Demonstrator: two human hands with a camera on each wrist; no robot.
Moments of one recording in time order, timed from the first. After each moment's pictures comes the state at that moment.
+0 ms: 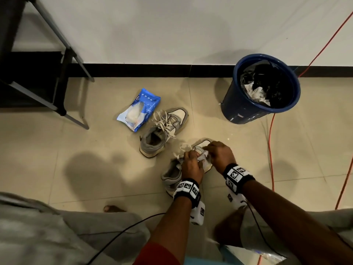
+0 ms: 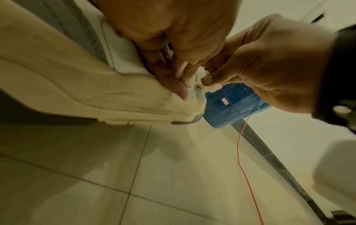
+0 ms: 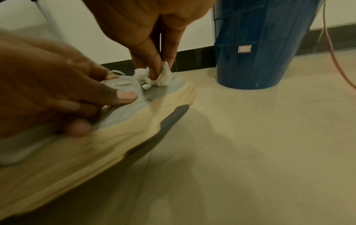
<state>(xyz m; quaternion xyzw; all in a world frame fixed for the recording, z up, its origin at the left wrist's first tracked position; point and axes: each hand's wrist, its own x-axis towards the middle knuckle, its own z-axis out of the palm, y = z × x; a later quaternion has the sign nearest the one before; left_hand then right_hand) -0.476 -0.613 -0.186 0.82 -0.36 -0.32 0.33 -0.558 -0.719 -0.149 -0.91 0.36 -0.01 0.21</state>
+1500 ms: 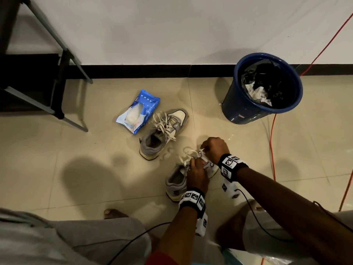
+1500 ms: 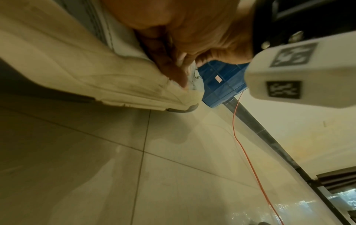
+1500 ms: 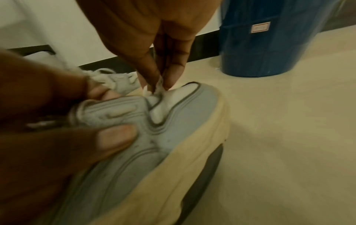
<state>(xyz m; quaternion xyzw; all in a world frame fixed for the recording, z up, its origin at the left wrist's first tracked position) -0.500 -0.609 -0.218 0.81 -0.40 -0.27 0.32 -0.520 -0.741 -0.148 -0.88 0.42 0.12 0.20</state>
